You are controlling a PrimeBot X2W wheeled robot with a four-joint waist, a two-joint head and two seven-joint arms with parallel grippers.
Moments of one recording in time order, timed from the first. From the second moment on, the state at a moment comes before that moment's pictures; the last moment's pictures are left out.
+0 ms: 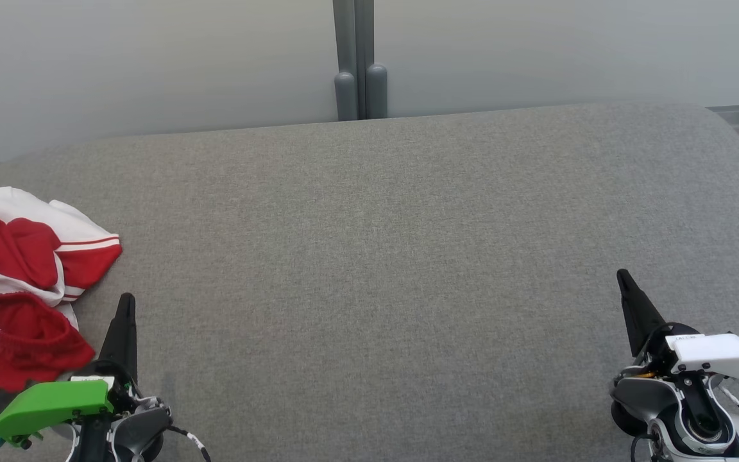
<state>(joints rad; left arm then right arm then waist) -0.12 0.05 0.12 0.26 -1.61 -0.13 0.12 -0.14 -0.05 -0.11 0.27 1.61 0.13 0.11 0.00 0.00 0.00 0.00</state>
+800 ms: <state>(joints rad) -0.12 0.05 0.12 0.26 -1.61 -0.13 0.12 -0.14 -0.05 -0.11 0.27 1.61 0.13 0.11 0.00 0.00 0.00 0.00</state>
